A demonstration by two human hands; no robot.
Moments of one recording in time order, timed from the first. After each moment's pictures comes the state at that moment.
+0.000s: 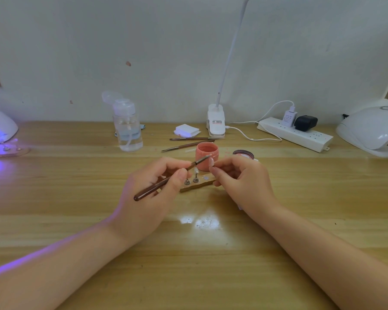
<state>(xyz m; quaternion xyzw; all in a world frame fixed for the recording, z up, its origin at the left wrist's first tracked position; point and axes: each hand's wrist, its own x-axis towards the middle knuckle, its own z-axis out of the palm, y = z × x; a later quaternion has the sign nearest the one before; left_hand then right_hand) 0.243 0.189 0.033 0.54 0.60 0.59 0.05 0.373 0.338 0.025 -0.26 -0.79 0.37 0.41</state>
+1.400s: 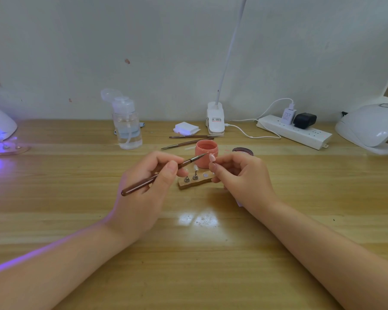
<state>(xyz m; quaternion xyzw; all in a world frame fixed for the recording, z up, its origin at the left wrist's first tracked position) 0.242 0.187 0.033 0.53 0.57 0.62 0.05 0.374 0.335 0.027 -0.24 -0.77 0.42 0.41</state>
